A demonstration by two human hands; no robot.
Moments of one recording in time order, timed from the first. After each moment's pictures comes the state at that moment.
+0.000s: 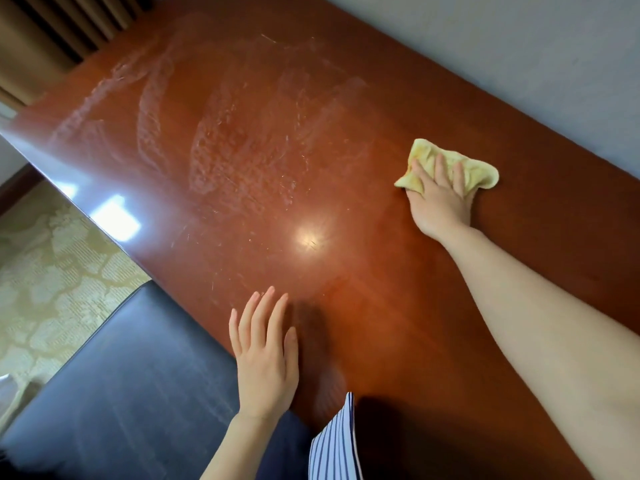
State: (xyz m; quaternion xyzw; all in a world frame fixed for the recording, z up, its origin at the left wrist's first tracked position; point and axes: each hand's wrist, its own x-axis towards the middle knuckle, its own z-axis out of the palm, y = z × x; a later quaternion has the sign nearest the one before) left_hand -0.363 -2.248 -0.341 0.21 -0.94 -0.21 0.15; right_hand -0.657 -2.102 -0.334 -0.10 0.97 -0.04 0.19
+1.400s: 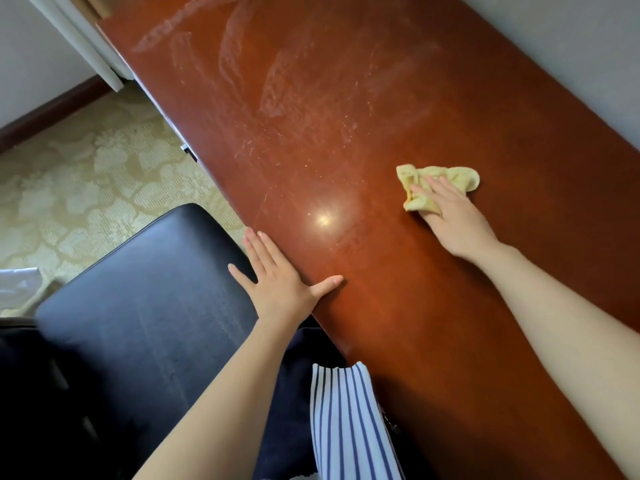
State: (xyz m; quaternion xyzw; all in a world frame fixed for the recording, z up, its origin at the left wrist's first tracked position) left_hand -0.335 -2.250 -0.330 0.44 -0.86 -0.23 -0.13; right_hand -0.564 -2.088 -0.312 -0.32 0.91 -0.12 0.23
